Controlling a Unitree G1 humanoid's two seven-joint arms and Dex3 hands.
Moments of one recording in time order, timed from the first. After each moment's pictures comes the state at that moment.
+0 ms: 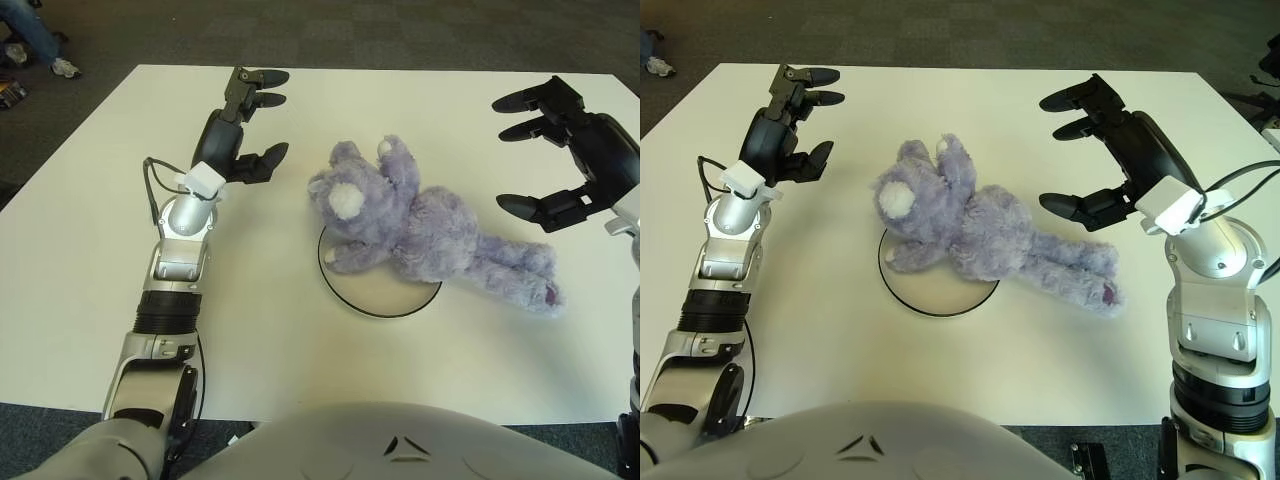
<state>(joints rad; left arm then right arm) -0.35 0.26 0.05 0.05 0.07 -0.41 -0.17 -0.13 -0.63 -0.28 -0.66 -0.10 0.40 0.45</state>
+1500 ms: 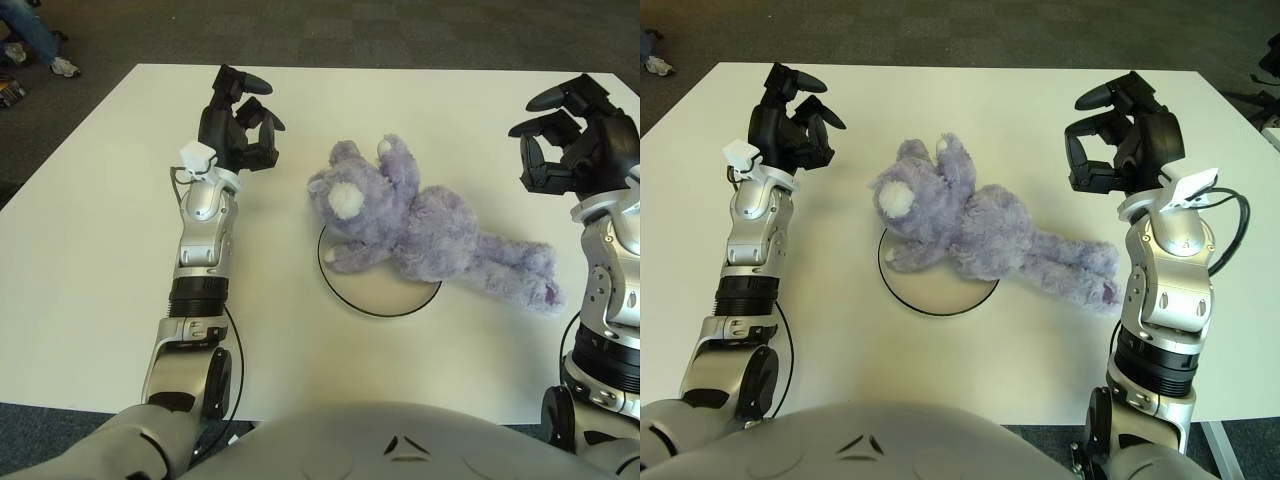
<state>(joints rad) -0.42 0.10 0.14 0.18 -0.13 -0.27 -0.13 -0.22 -0.30 -0.37 -0.42 0.14 0.43 0.16</state>
